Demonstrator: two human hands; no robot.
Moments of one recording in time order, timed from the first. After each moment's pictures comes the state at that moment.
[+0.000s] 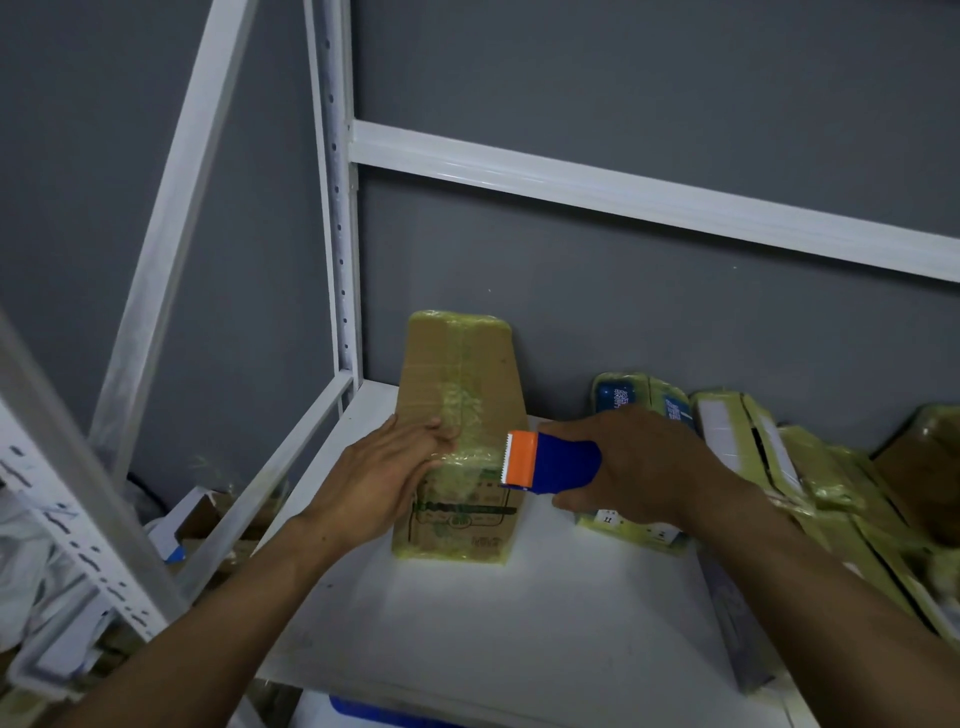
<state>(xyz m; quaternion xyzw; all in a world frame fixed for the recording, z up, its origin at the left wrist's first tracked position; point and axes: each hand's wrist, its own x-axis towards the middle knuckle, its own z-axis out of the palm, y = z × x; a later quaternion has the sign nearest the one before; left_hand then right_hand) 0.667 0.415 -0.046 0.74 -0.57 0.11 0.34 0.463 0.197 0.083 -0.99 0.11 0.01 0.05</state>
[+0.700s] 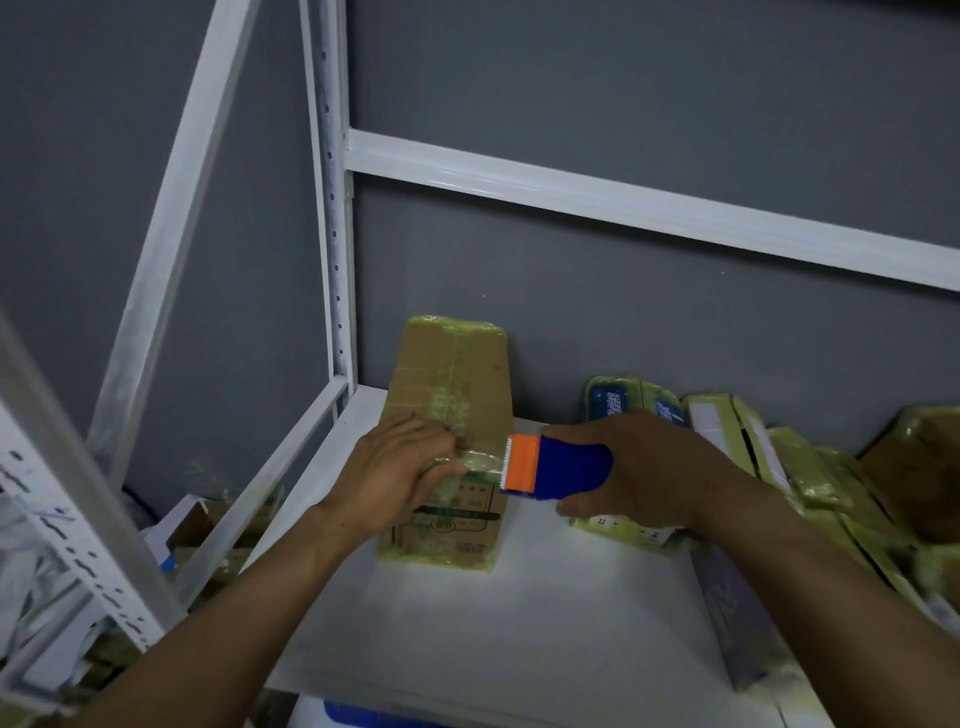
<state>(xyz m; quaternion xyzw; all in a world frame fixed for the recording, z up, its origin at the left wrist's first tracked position) 0.668 0.394 -0.039 0.72 -0.59 0.17 0.32 0.452 0.194 0.086 -0.99 0.12 0.01 0.08</state>
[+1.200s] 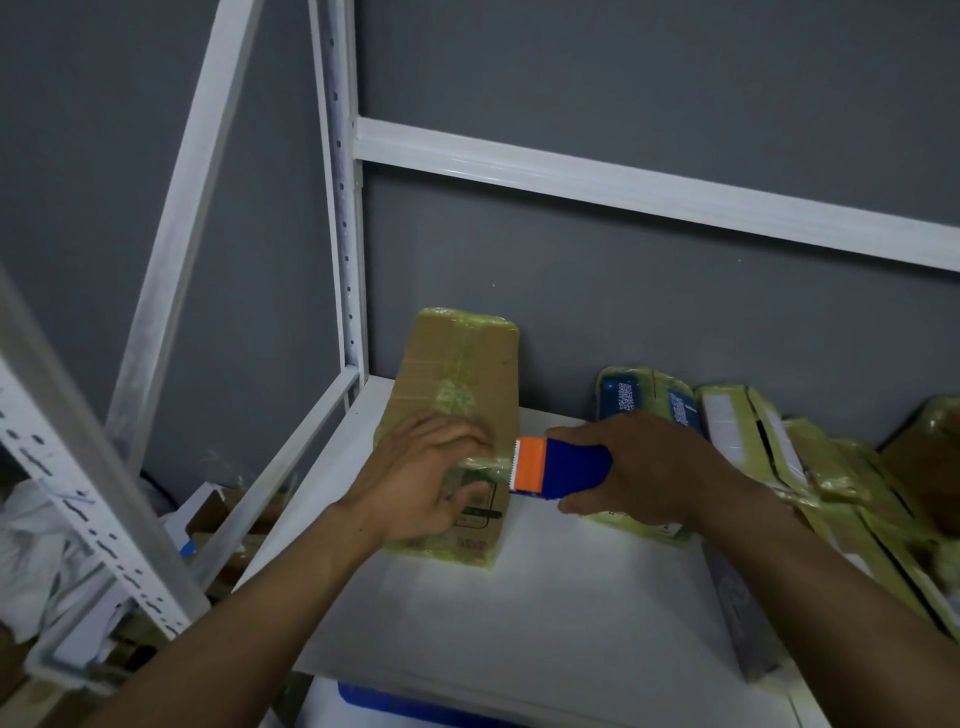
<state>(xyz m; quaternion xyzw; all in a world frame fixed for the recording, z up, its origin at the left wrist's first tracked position) 0.650 0.393 -0.040 0.71 -0.62 0.14 0.29 0.454 0.196 0.074 -0.99 0.13 0.05 0.05</state>
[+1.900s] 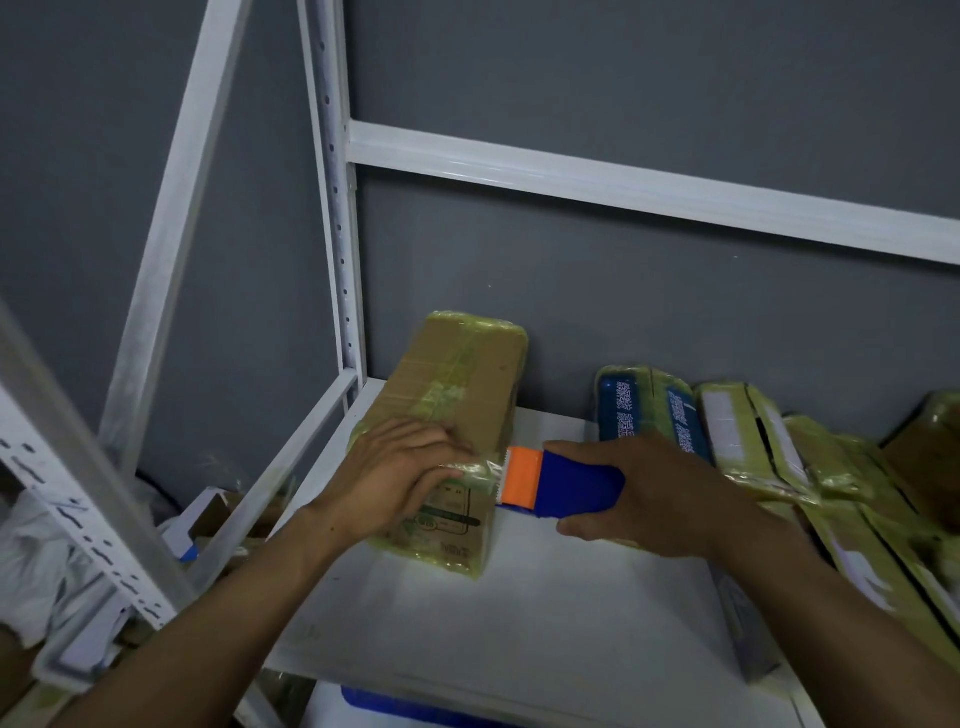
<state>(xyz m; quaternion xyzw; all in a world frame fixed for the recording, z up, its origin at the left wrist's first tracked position) 0.669 0.407 -0.045 0.69 -0.64 0.16 0.29 0.430 0.198 0.066 -0.98 0.11 0.01 0.16</state>
